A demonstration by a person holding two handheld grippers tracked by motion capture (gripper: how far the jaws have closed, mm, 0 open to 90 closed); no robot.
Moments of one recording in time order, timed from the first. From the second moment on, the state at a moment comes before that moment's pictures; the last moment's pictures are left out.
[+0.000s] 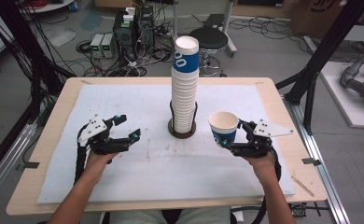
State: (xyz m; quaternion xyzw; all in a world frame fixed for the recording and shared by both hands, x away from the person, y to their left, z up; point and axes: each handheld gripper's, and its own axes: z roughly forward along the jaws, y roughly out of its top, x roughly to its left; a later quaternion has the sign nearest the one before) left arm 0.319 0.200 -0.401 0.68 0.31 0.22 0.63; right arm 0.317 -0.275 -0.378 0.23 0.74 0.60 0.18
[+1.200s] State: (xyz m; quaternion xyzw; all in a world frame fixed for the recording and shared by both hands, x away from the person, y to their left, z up) left arm 0.322 0.203 -0.409 0.67 0.32 0.22 0.64; right arm 0.311 -0.304 -0.385 0.28 0.71 0.61 0.22
